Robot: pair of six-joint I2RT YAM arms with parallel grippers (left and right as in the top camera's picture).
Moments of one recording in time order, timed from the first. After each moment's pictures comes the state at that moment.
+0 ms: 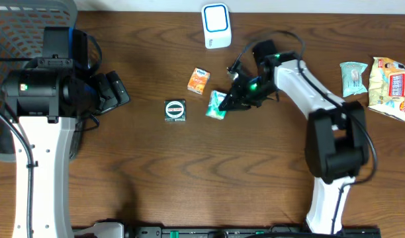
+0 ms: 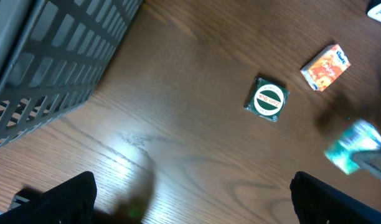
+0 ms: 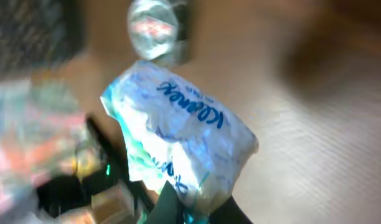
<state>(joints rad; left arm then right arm) -0.02 1.44 1.77 -1.54 -0.06 -0.49 0.28 2.10 1.60 -1.03 -0.86 -0.05</state>
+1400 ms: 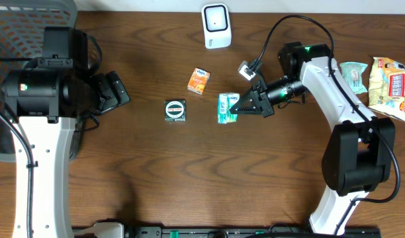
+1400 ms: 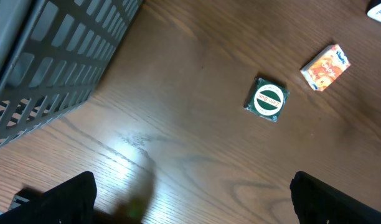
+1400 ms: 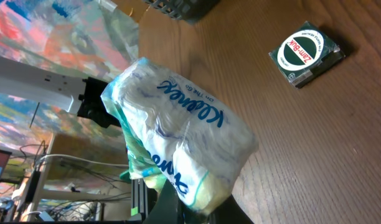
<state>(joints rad) -0.02 1.44 1.77 -1.54 -0.06 -0.49 0.17 1.98 1.60 -1.41 -1.14 -0.95</state>
